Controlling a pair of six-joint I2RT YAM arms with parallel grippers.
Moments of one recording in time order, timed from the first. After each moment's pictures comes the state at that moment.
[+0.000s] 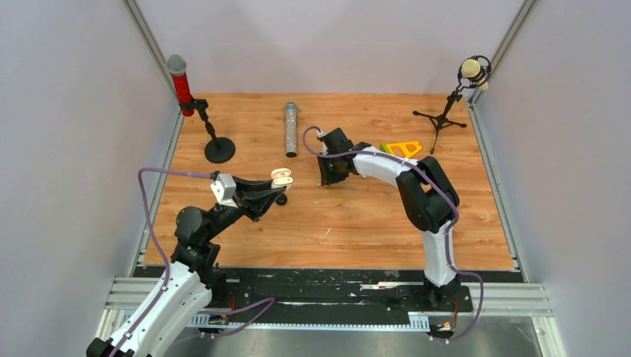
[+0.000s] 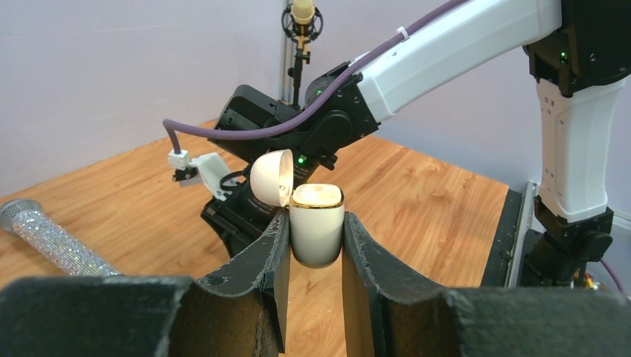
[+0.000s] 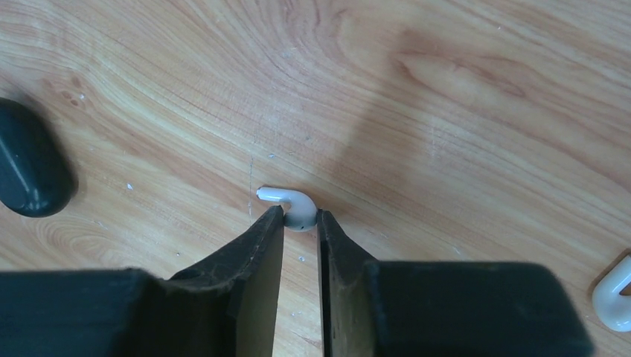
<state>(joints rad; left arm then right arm) -0.40 0.51 0.31 0.52 0.55 -0.28 0.63 2.06 1.45 -0.40 -0.11 0.29</state>
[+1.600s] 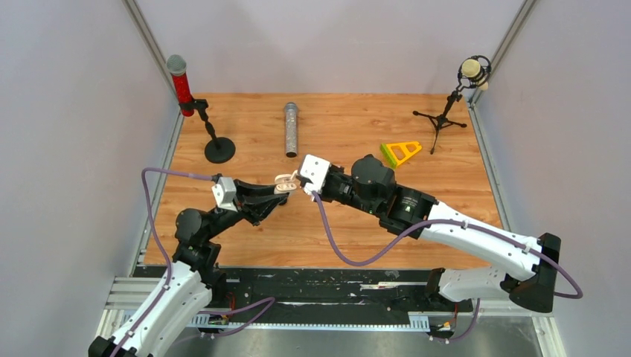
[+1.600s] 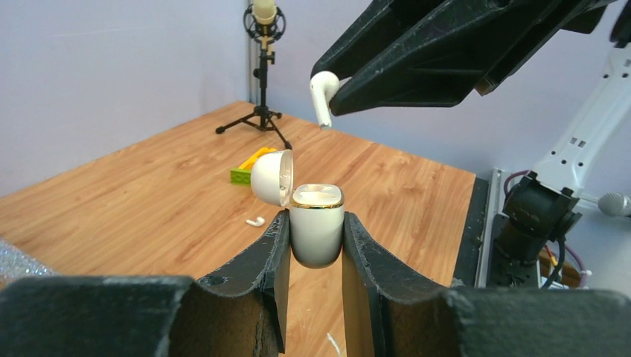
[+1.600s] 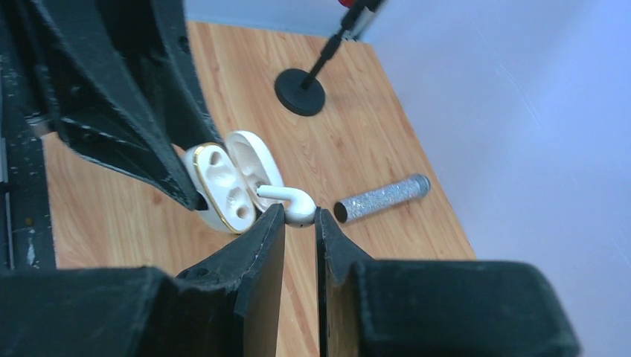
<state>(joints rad) -0.39 0.52 0.30 0.58 0.64 -0.33 1.10 1.21 1.18 -0.11 0.05 -0.47</state>
